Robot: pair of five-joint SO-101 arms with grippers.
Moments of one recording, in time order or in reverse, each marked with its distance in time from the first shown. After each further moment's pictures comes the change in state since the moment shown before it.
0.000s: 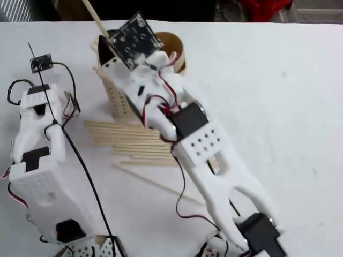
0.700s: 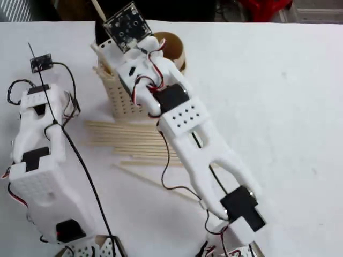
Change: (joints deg) left arm 0.0 0.0 0.0 0.0 0.0; right arm 2.5 15.3 -6.5 -13.6 0.0
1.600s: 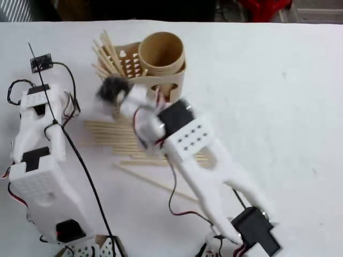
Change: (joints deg) left arm 0.0 0.0 0.0 0.0 0.0; right arm -4.2 -11.2 8.6 72.6 11.4
